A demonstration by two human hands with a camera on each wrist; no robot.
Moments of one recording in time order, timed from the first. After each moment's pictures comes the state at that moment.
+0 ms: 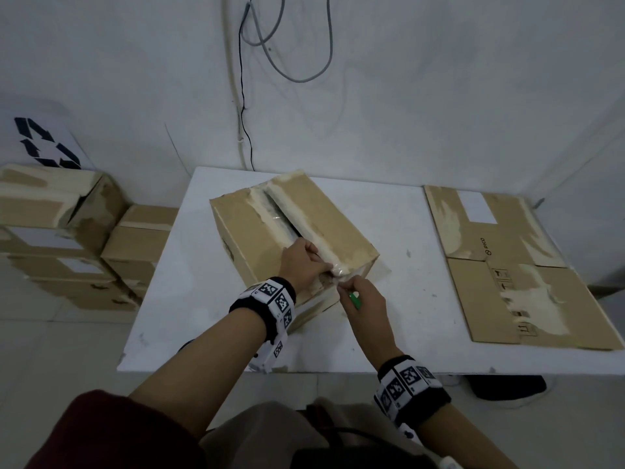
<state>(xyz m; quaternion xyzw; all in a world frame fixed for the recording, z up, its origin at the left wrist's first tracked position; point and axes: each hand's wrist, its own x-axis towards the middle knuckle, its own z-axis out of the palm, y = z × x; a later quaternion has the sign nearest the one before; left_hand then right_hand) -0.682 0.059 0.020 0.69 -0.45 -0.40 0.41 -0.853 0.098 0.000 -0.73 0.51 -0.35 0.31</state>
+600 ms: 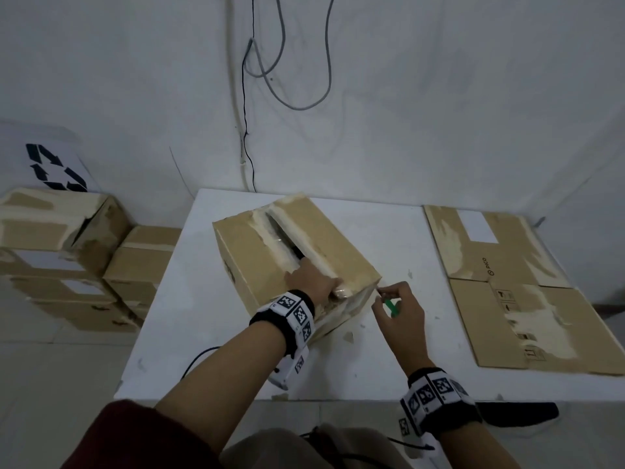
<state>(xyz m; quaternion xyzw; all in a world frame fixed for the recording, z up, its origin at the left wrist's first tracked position) -0.698 0.038 0.042 0.79 -0.44 -0.38 0.22 -0.893 0.065 0.020 -0.67 0.54 -0.42 0.29</state>
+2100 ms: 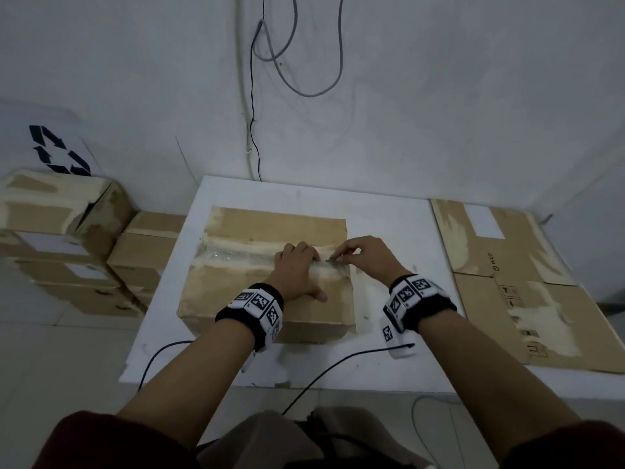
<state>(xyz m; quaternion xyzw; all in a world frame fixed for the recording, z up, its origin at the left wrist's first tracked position) -0.650 0.057 0.047 0.69 -0.67 -0.24 0.10 -0.828 -0.034 0.058 -0.80 0.46 -0.14 0.37</state>
